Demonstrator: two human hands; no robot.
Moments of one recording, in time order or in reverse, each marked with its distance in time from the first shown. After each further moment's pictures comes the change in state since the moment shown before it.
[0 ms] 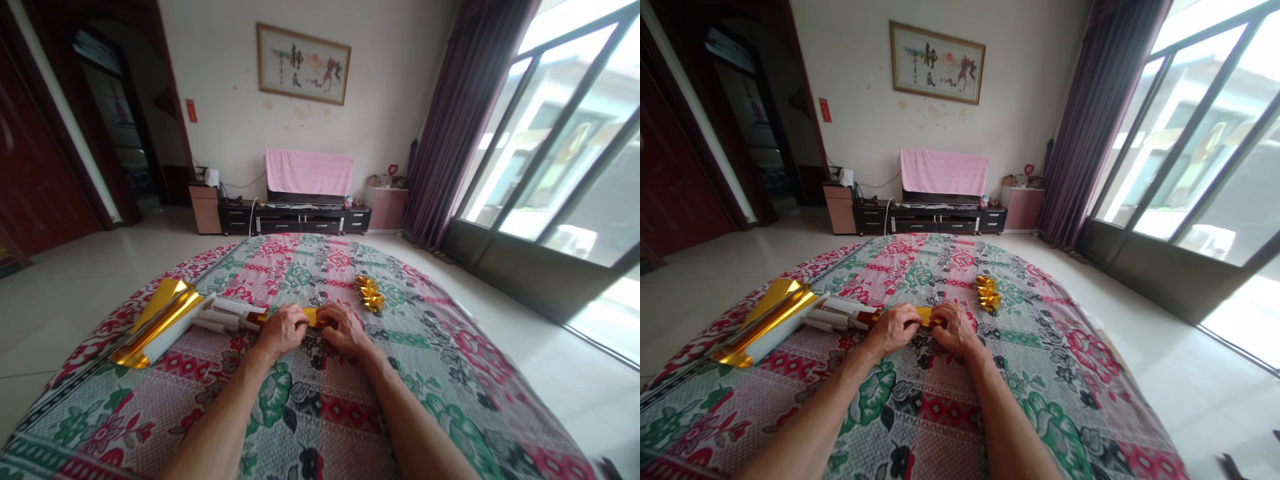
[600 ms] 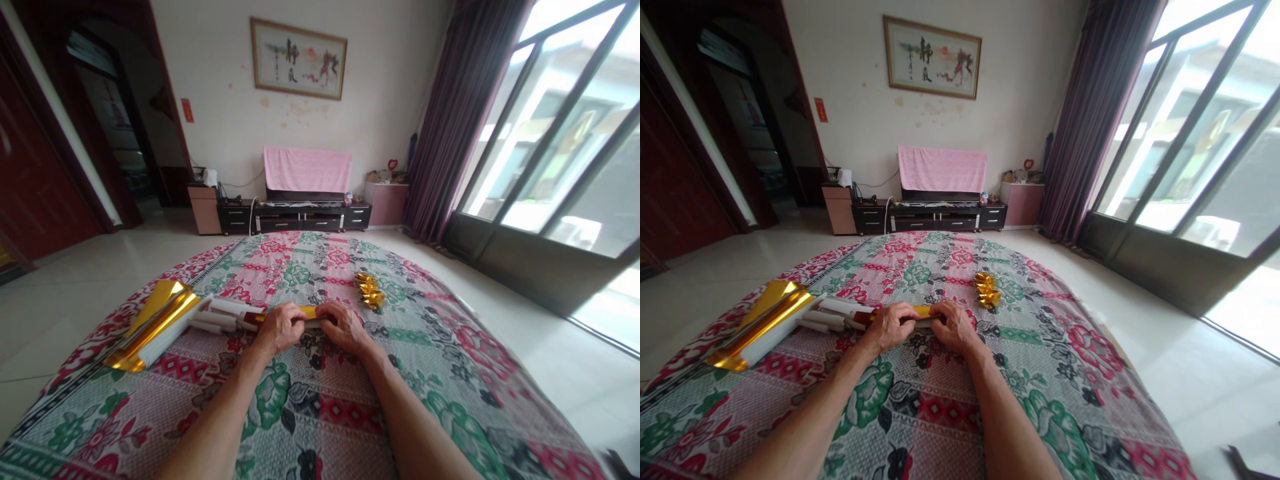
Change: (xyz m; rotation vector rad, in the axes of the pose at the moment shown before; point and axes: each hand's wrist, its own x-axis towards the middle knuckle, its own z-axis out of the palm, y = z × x) left_hand 0.004 -0.005 0.003 -0.100 0.035 -0.079; right_hand 0.000 -0.002 -0.003 -0.011 -0.004 0.079
